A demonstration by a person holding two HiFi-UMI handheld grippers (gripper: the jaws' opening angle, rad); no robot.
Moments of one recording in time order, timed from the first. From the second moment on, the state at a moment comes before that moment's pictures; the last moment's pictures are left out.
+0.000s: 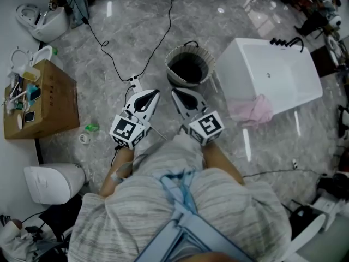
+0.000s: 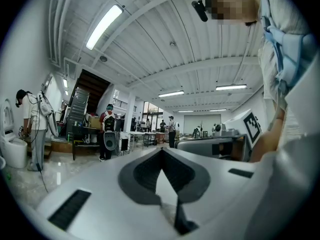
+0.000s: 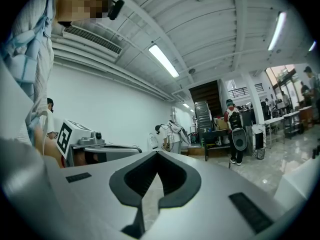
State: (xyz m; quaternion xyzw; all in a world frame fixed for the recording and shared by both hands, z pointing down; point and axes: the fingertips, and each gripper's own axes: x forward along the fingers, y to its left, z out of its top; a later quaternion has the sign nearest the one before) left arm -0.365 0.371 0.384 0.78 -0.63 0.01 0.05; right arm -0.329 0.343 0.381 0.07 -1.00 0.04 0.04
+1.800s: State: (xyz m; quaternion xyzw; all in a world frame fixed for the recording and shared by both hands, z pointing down) left arm -0.207 0.105 0.393 0.79 -0.60 0.01 0.08; right arm -0.176 0.079 0.388 0.08 -0.99 0.04 0.07
